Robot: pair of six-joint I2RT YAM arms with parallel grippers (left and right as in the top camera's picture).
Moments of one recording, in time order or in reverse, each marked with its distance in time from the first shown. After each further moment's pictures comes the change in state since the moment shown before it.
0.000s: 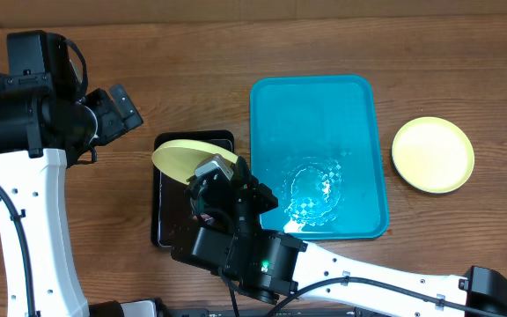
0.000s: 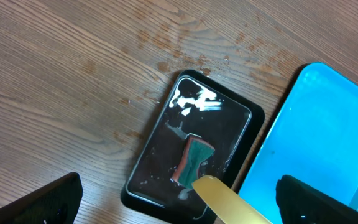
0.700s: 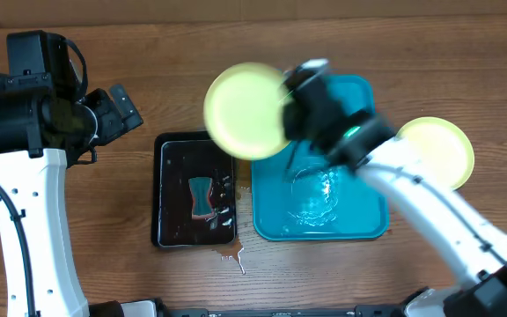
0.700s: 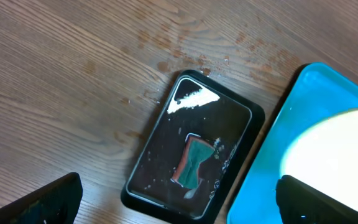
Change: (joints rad) left arm 0.000 0.000 0.000 0.000 0.000 0.000; right arm -0.719 0.000 0.159 -0.184 -0.995 0.212
